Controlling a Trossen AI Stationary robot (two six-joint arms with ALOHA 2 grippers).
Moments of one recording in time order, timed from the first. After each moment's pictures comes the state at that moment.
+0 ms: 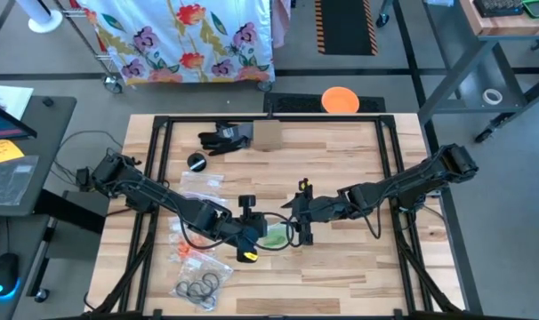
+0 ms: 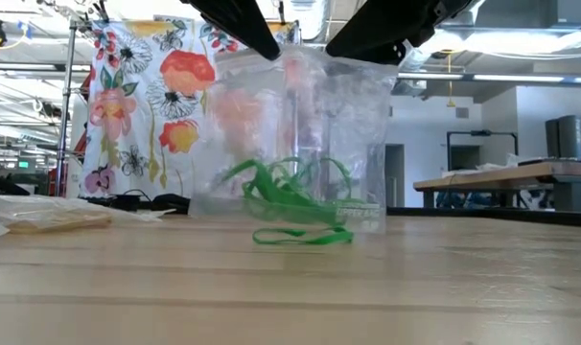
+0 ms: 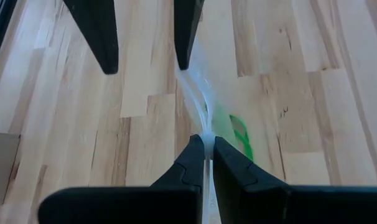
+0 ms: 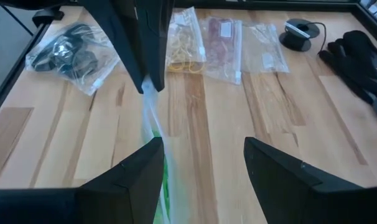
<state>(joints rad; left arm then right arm) -0.42 1.68 1.34 -0.57 -0.47 -0.18 0.29 1.51 0.97 -0.05 0.31 0.15</state>
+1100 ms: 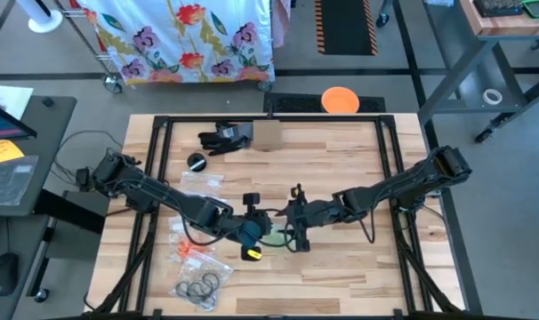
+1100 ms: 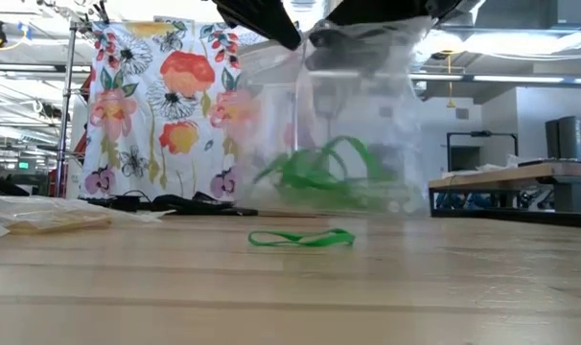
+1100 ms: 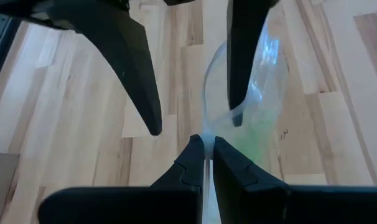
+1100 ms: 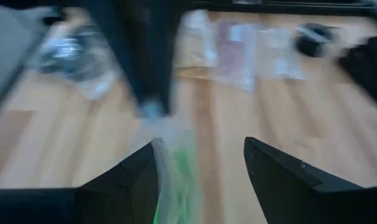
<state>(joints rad) -0.39 1.68 1.34 -0.49 -0.45 -0.14 0.30 1.58 0.99 0.05 0.22 0.11</state>
